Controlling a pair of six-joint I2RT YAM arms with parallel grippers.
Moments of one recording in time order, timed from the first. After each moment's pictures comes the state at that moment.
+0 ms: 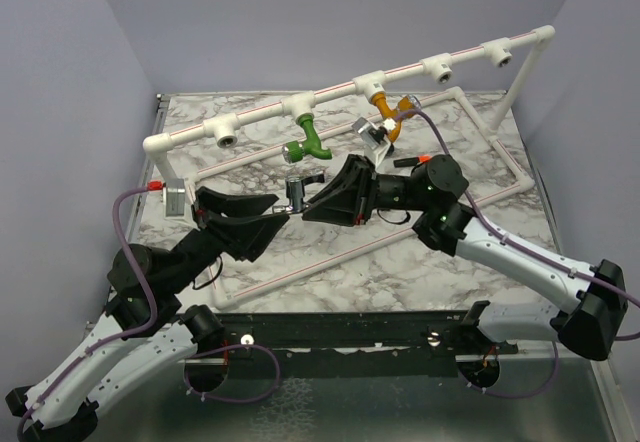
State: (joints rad) left arm -0.83 0.39 0.72 0.09 0.09 -0.62; right arm 0.88 1.23 1.01 0.59 -0.73 0.85
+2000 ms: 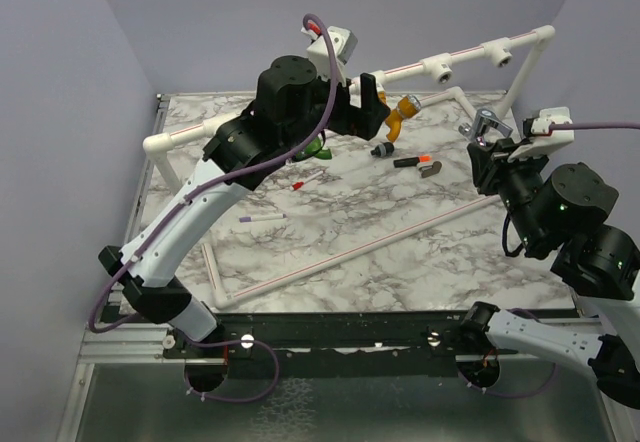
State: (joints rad) left arm -0.83 1.54 1.98 -0.57 -0.06 -0.28; right arm 0.88 0.83 1.43 -0.65 0.74 0.02
